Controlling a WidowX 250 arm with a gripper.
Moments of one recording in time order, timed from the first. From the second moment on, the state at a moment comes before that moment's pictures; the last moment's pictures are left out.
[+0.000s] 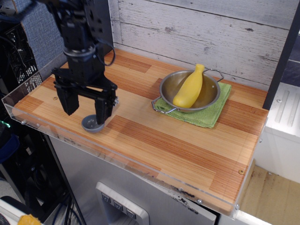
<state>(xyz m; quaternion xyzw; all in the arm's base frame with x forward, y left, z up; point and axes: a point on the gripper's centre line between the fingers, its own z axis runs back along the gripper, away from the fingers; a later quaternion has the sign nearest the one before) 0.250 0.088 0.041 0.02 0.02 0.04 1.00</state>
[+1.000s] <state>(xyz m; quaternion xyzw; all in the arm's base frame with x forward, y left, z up) 0.266 0.086 0.006 0.01 0.08 0.04 1.00</state>
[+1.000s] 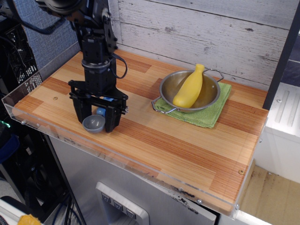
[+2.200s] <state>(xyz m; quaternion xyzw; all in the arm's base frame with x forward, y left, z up) 0.266 -0.007 0.117 -0.02 -0.03 -0.03 1.00</state>
